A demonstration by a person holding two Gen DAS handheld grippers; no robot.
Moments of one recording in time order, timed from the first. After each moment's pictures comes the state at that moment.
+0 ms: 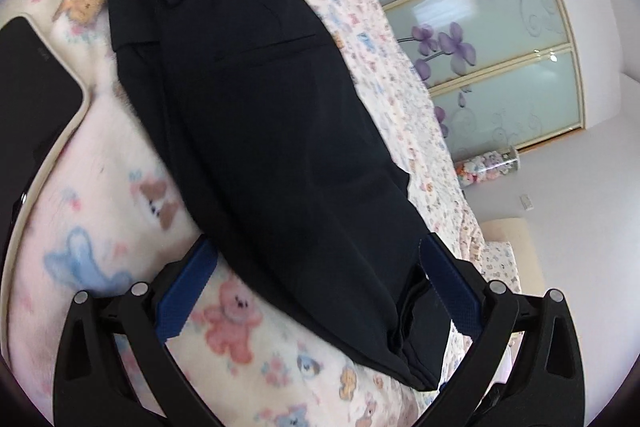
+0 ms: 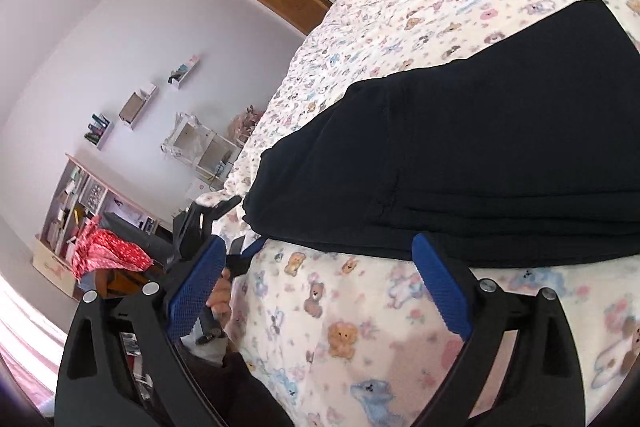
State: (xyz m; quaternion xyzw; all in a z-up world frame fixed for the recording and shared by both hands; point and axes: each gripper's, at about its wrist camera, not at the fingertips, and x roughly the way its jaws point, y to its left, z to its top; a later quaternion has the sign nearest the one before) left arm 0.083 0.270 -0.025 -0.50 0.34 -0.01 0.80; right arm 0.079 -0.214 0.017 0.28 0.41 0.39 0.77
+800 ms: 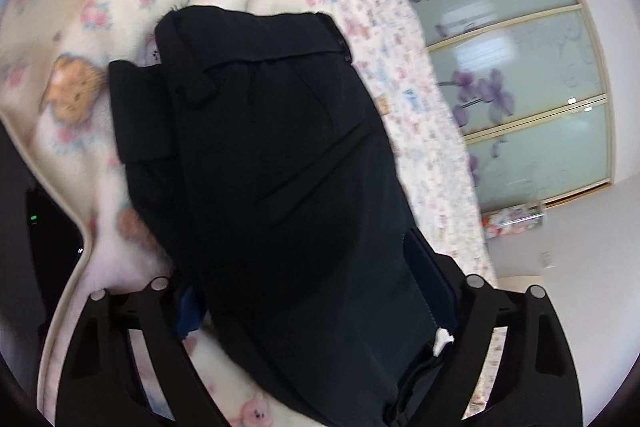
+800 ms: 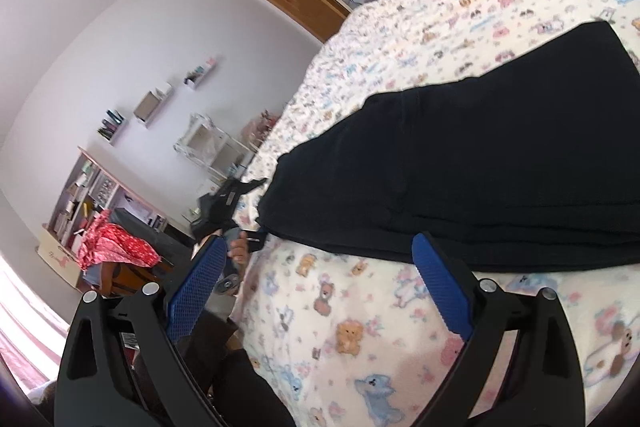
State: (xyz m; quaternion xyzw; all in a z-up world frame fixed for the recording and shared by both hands) left arm 0.123 0.312 -0.019 -0.52 0.33 0.09 0.78; right arm 0.066 -0.234 0.032 0.28 0.37 0.42 0.78
